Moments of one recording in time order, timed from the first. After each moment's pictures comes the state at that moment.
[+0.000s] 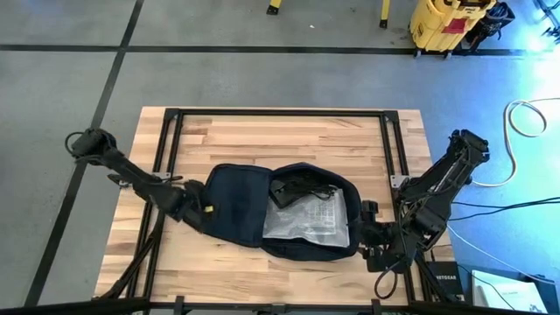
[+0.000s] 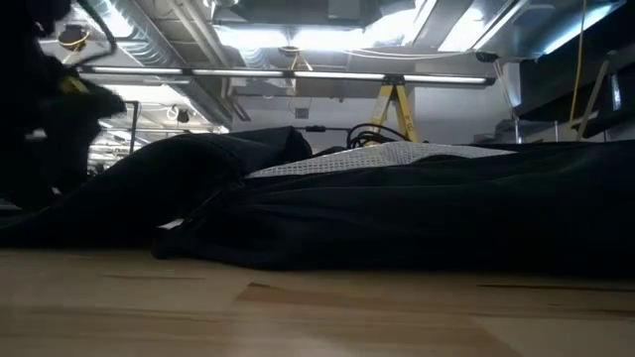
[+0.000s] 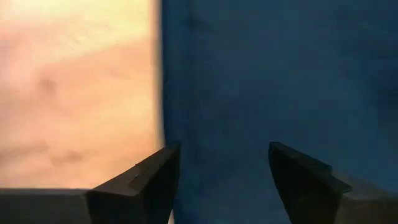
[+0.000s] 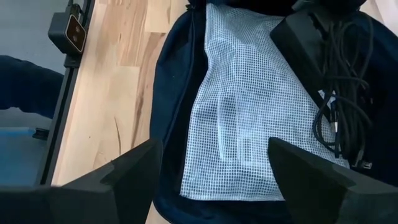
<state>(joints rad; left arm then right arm) -0.53 1.27 0.59 -0.82 -0.41 -1.83 0.90 1.30 1.12 -0.93 0.53 0.76</state>
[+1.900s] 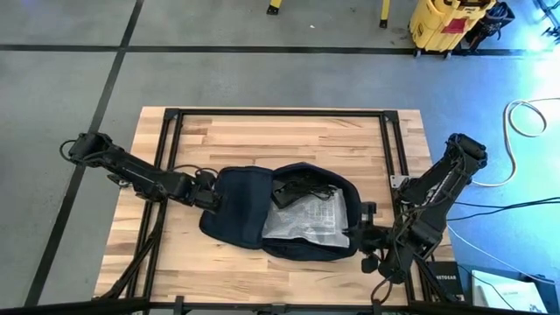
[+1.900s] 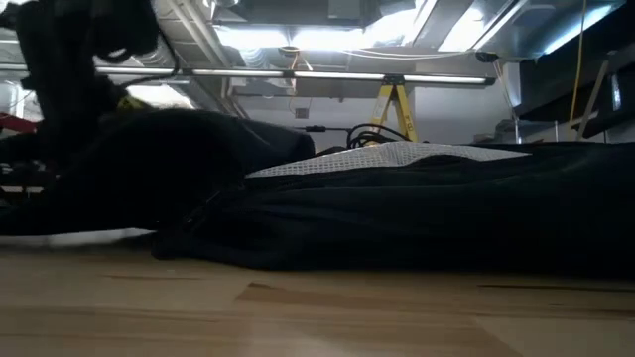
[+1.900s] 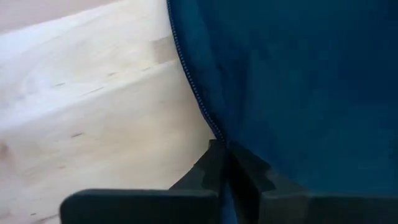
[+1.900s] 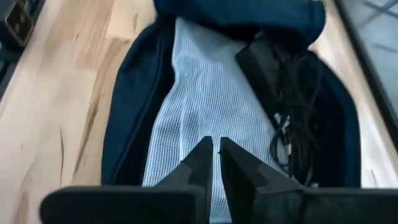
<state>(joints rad) -0.29 1.27 0.61 -0.69 -0.33 -1.51 0.94 1.38 1.12 -0.96 0.74 0.71</state>
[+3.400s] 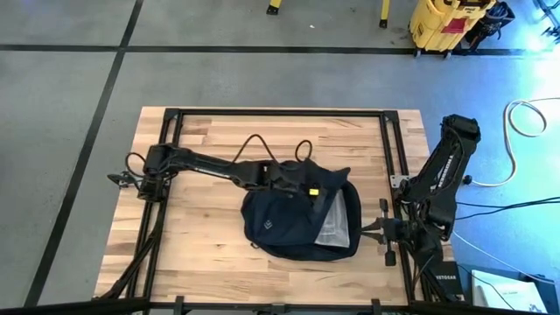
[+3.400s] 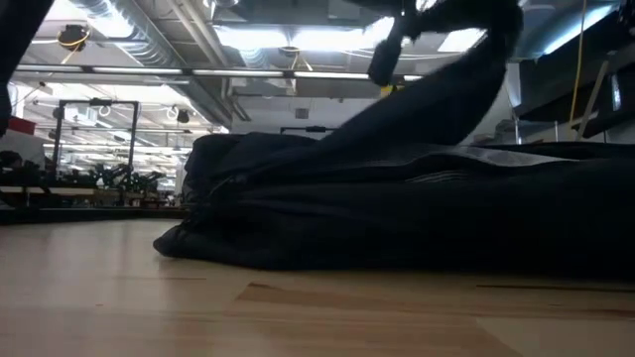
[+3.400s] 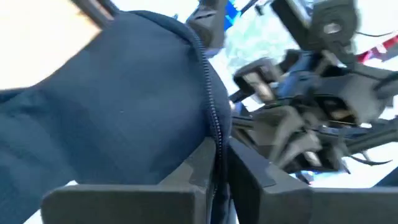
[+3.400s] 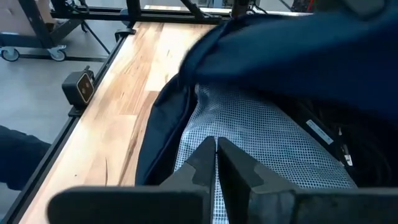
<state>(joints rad) -0.08 1.99 1.62 0.04 -0.07 -0.84 1.21 1.02 0.59 -0.47 1.01 0.83</state>
